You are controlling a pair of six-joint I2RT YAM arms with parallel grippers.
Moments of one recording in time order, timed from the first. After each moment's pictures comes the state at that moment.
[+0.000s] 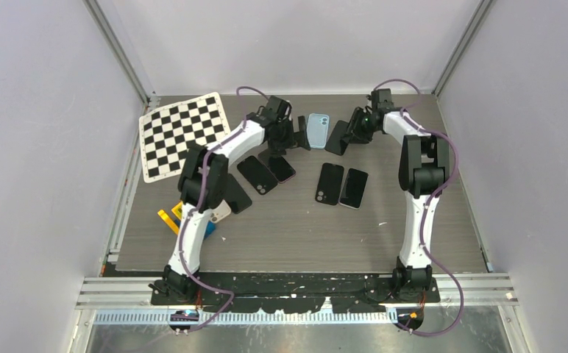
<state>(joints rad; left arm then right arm) -0.51 2.33 1.95 -0.52 0.22 -0.58 0.06 2.26 1.74 -0.45 -0.30 0.45</state>
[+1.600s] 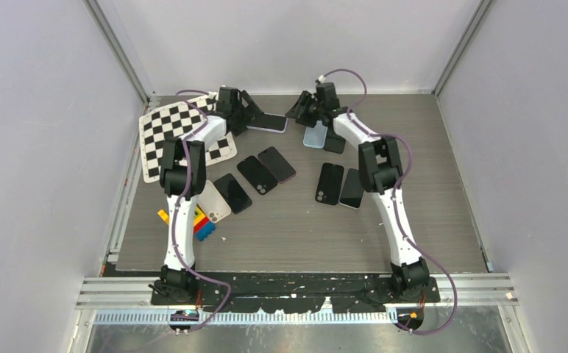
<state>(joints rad) -0.21 2.37 1.87 -0.18 0.07 -0.86 0.31 2.56 2.17 -0.16 -0.33 0.70</state>
